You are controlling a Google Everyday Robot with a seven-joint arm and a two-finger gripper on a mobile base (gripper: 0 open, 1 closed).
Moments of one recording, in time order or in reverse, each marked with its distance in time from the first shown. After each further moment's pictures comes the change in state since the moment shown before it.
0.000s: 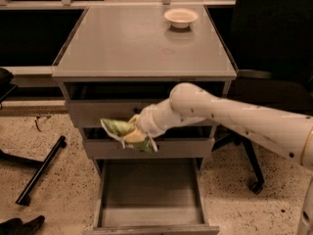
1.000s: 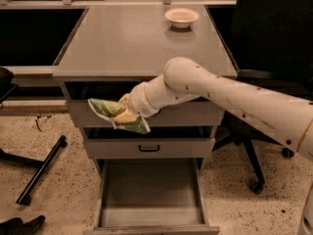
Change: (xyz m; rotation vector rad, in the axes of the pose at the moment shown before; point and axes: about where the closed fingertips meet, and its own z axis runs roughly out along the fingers) arm -0.074 -0.026 -0.032 0.015 -0.041 -0.102
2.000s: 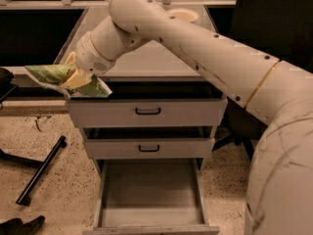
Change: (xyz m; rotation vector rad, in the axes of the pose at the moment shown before) arm -0.184 -0.015 -0.001 -0.130 -0.023 -0.288
